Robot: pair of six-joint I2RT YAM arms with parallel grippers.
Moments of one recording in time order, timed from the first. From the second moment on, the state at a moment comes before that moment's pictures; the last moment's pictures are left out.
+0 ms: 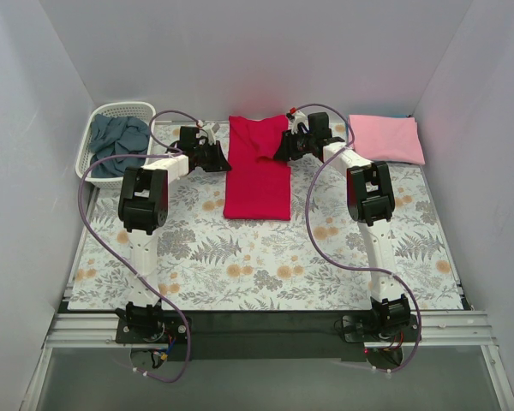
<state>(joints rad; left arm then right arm) -0.17 2.31 1.64 -0.07 0.56 -0.22 0.29 2.53 2.03 -0.14 -0.66 0.06</state>
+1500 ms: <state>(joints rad) -0.29 1.62 0.81 -0.02 0.79 0.86 0.52 1.73 1.12 -0.36 -0.46 -0.81</state>
